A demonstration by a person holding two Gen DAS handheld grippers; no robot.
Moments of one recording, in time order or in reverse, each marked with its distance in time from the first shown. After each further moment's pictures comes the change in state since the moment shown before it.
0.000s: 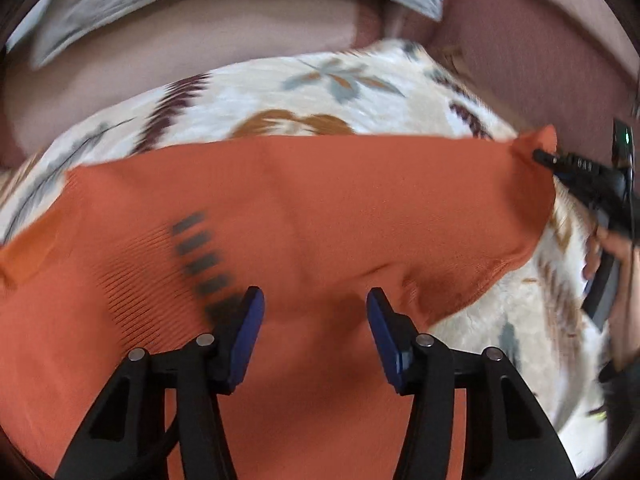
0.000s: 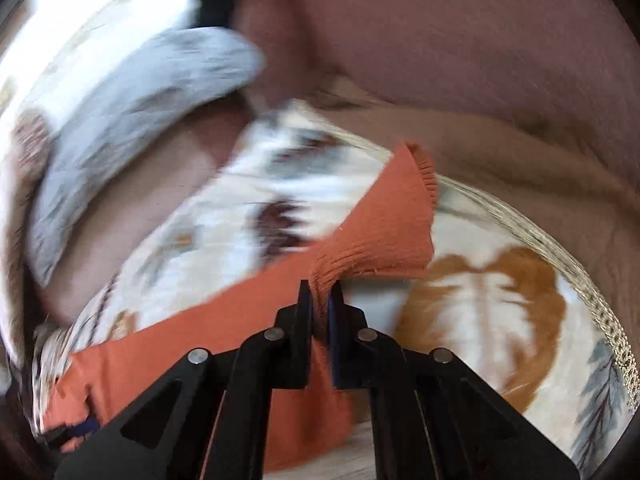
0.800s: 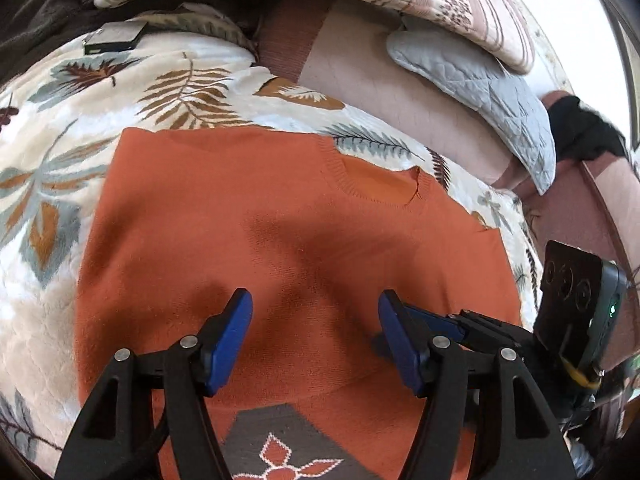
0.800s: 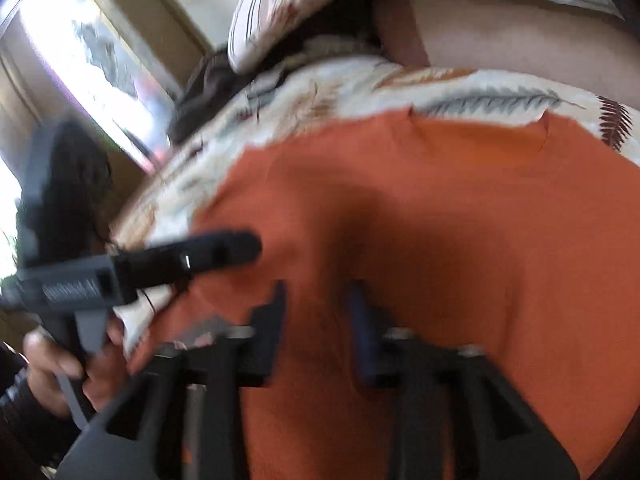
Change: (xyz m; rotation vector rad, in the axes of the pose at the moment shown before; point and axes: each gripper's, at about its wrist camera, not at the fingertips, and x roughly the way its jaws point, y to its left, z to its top) left arm -0.155 0.260 -0.141 -0.498 -0.208 0.031; right arm -0.009 0.433 -0.295 -0.733 0.520 0.700
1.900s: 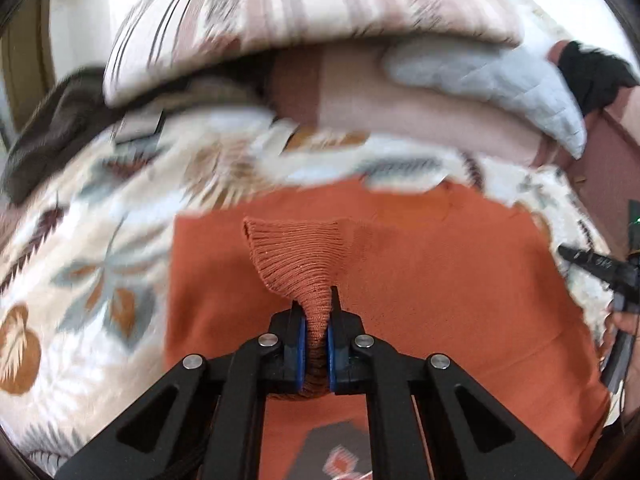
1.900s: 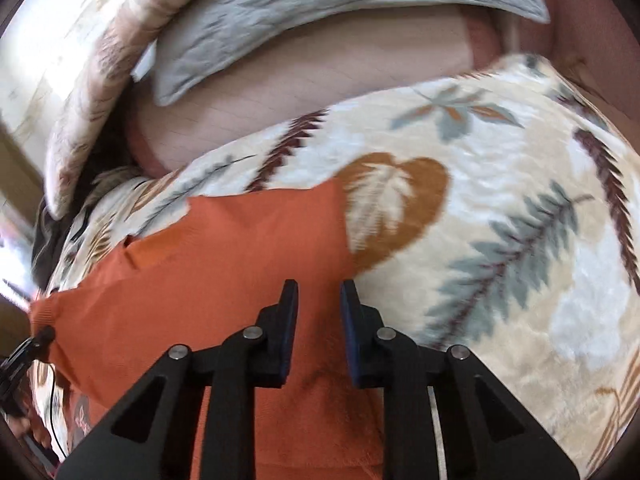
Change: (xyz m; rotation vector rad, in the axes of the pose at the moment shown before) left arm -0.016 -0.016 0.010 0.188 -0.079 0.285; right arm -0.152 -0.173 -0.028 0.425 -0.219 -0.475
